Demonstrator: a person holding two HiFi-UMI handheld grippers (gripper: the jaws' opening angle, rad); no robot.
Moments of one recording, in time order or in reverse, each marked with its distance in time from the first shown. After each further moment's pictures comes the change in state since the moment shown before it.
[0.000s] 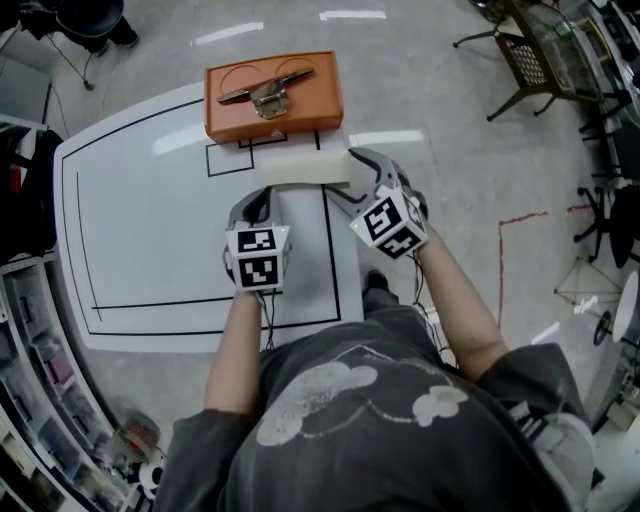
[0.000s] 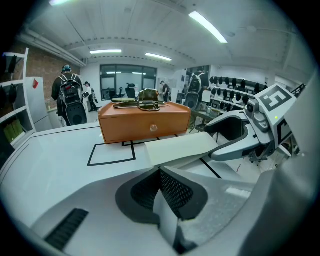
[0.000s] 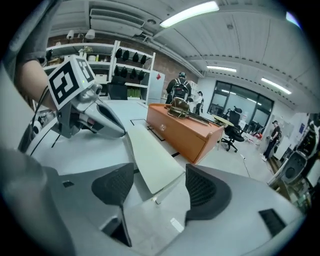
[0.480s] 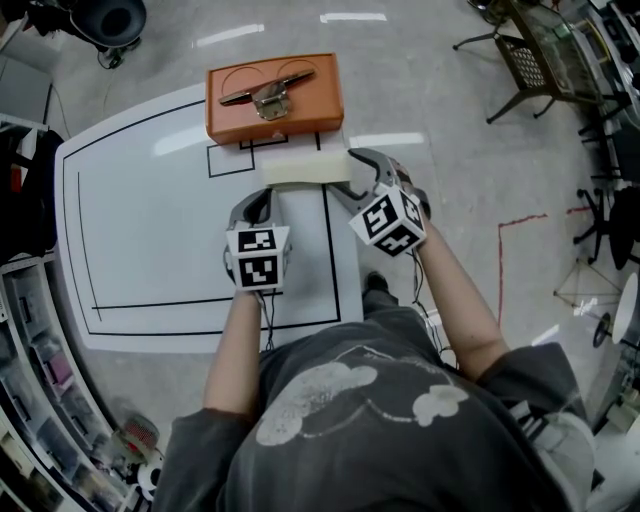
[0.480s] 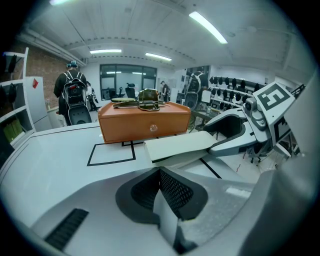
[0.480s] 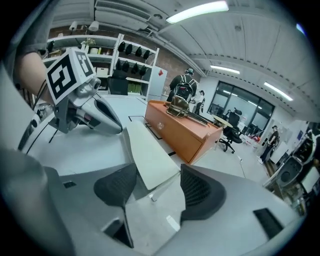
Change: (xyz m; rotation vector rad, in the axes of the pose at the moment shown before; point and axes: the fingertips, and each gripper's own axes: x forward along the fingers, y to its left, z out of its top) left arm 0.001 0.000 -0.001 -0.002 -0.002 -0.005; right arm 0.001 -0.007 -0.002 -0.046 0.040 -0.023
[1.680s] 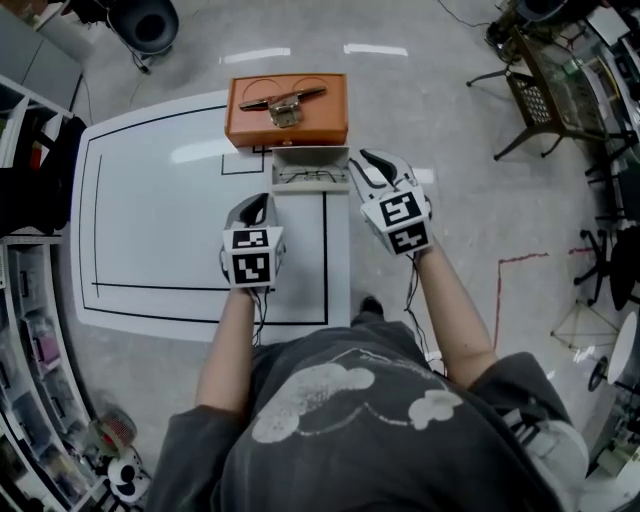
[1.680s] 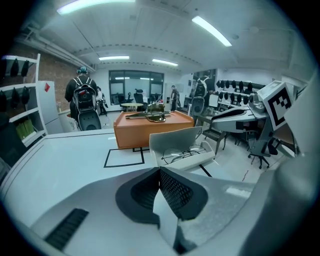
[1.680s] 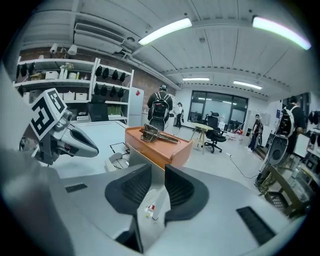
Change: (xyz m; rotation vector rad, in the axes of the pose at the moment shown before) left arm -0.028 0.008 0.008 -0.035 -0.052 0.093; right arm -0.041 -0.049 0.035 0.234 -0.196 -0.137
